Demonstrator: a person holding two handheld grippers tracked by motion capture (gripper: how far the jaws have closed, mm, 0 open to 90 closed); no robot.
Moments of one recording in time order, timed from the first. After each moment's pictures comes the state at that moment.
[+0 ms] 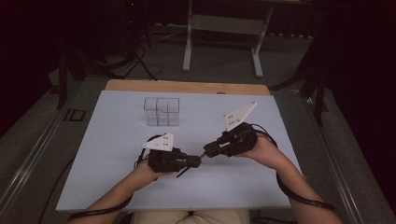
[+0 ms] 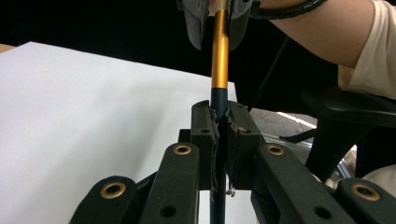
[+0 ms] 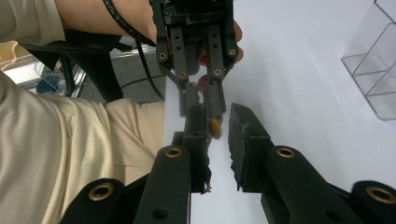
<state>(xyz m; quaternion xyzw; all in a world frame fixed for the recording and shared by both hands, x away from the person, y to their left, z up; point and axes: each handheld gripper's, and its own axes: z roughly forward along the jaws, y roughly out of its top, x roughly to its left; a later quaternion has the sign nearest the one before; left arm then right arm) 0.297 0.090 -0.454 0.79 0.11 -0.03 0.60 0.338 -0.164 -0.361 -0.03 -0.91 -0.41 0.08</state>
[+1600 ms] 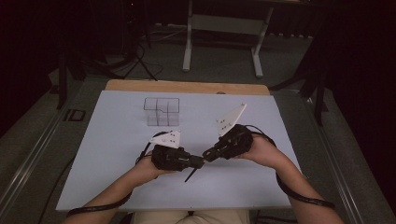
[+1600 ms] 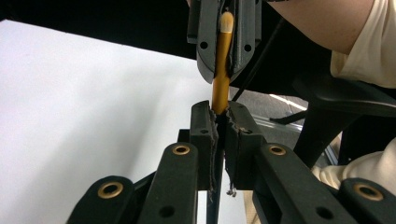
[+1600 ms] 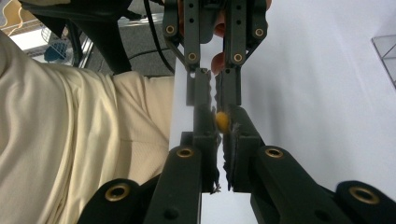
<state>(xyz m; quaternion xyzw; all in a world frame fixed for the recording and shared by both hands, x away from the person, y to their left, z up) 0.302 0.079 -0.439 0.82 0.10 -0.06 0.56 0.335 -0.151 -0.364 0.01 -0.93 -0.36 0.09</state>
